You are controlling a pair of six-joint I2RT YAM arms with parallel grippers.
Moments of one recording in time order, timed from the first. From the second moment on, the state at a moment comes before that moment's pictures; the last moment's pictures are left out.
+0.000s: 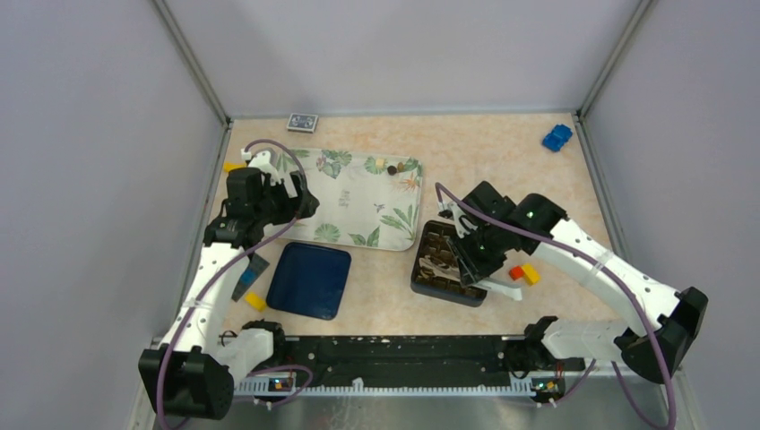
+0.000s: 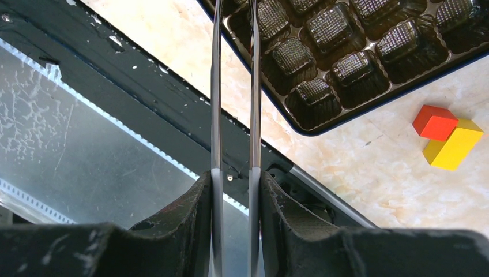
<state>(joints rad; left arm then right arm) -0.07 1.02 0.89 -0.47 0.19 -0.32 0.79 1.18 1.20 -1.26 -0.16 0.21</state>
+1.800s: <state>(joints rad) -0.07 1.01 0.89 -0.48 0.13 -0.30 0.64 2.00 1.76 -0.76 0.21 0.22</state>
